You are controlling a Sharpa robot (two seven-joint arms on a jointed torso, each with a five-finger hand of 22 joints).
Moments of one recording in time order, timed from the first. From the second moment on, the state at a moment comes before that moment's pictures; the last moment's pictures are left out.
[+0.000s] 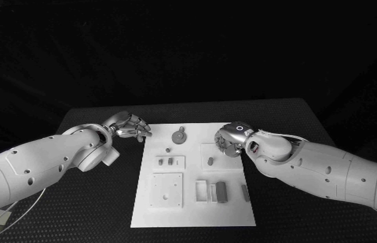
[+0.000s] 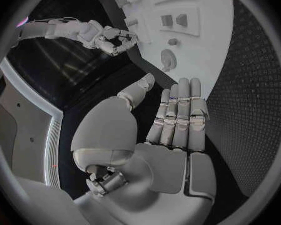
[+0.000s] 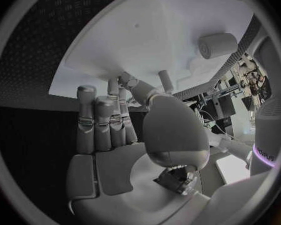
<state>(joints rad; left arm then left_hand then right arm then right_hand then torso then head) 1.20 -0.83 -0.09 1.29 -0.74 -0.20 0.08 1.10 -0.11 0.54 -0.24 0.05 0.86 0.18 0.28 0.55 1.06 0.15 0.14 0.29 0.98 0.05 0.71 0.49 0.03 1.04 -0.04 0.07 1.03 1.10 -0.72 -0.07 1.32 -1.85 -0.30 -0.12 1.23 -0.09 0.62 -0.29 0.06 1.05 0.10 0.35 0.56 1.33 0.04 0.10 0.32 1.28 -0.07 1.20 0.86 0.17 1.25 -0.04 0.80 1.31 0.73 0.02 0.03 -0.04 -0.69</state>
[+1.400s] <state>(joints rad) 1.20 -0.83 -0.09 1.28 -0.75 -0.20 0.08 1.10 -0.11 0.54 -0.24 0.05 0.86 0.18 0.28 0.55 1.06 0.15 0.14 0.29 0.98 0.05 0.70 0.50 0.02 1.04 -0.04 0.07 1.03 1.11 -0.76 -0.01 1.41 -1.81 -0.29 -0.12 1.23 -0.10 0.62 -0.29 0.06 1.05 0.10 0.34 0.58 1.33 0.04 0.10 0.32 1.28 -0.07 1.20 0.86 0.17 1.26 -0.04 0.80 1.31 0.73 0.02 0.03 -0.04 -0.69</state>
